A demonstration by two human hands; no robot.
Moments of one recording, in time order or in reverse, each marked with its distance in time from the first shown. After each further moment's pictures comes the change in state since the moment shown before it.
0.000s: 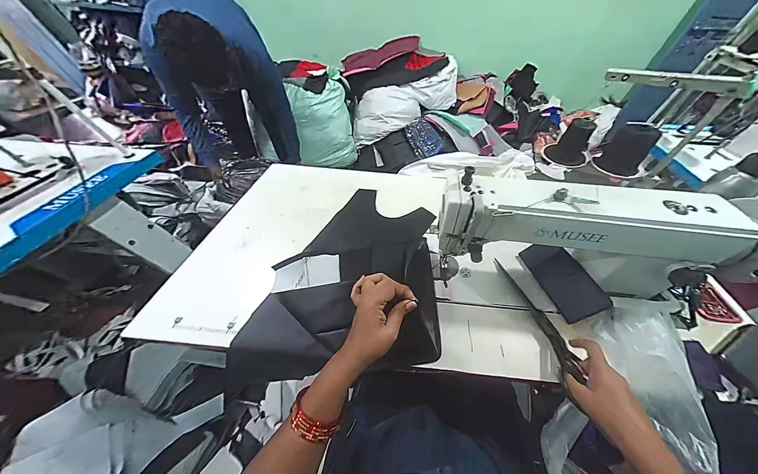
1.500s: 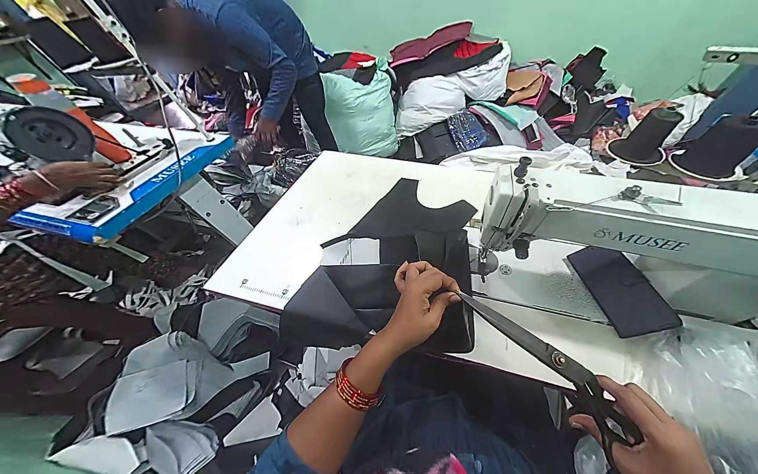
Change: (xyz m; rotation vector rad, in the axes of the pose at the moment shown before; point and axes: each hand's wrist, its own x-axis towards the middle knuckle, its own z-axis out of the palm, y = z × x) left_hand -0.001 0.014 0.000 -0.020 -0.046 -0.007; right_hand -0.032 0.003 0.003 -0.139 0.121 -0.728
